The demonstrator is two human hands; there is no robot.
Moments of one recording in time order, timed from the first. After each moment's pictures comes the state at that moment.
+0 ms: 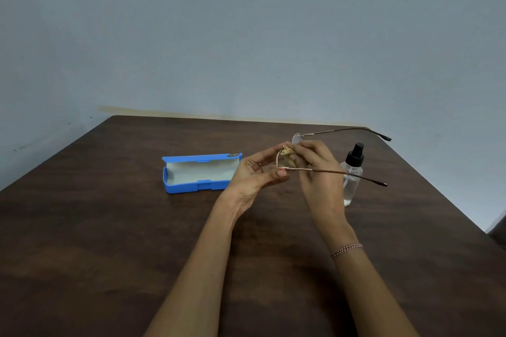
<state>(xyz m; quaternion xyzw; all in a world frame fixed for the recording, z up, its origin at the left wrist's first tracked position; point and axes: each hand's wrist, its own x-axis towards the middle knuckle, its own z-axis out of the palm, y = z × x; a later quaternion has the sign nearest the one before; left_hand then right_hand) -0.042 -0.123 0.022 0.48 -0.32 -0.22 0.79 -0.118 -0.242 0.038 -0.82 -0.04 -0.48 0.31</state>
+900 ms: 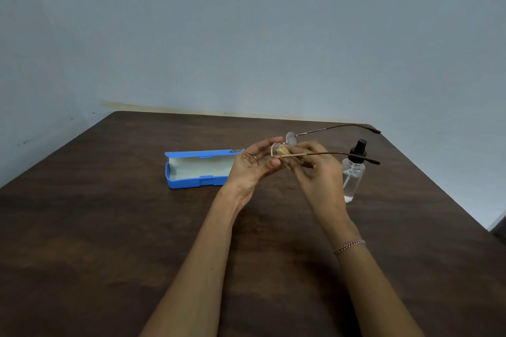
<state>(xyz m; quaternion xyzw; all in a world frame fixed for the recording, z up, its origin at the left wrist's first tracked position) -0.035 -0.123 0.020 0.46 -0.32 -0.17 0.81 -0.119 -0.241 0.038 -0.83 -0.06 -0.46 0.31</state>
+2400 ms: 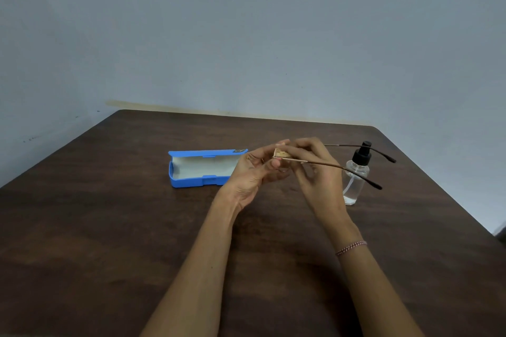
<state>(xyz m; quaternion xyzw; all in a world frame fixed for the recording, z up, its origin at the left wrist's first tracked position) -0.035 -0.116 0.022 0.46 -0.32 -0.23 0.80 -0.118 -0.235 0.040 -0.82 -0.13 -0.45 0.32</state>
